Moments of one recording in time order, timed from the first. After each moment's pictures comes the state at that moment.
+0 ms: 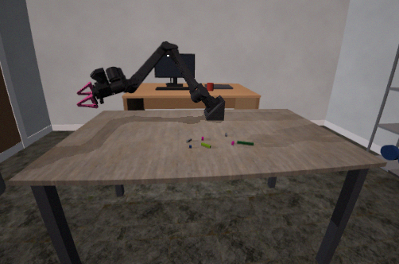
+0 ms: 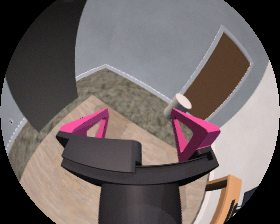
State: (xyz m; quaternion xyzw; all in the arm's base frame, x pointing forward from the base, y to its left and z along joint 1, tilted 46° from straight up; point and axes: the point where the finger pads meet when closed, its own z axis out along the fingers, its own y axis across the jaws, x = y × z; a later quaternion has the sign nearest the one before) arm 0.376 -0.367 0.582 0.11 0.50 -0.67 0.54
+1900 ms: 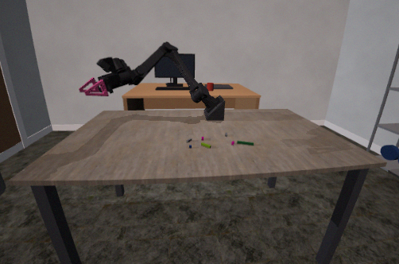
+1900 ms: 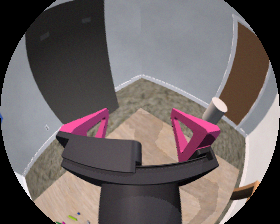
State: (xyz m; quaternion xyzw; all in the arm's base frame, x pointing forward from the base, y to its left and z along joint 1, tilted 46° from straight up) arm 0.452 -0.282 0.563 0.07 0.56 -0.51 0.65
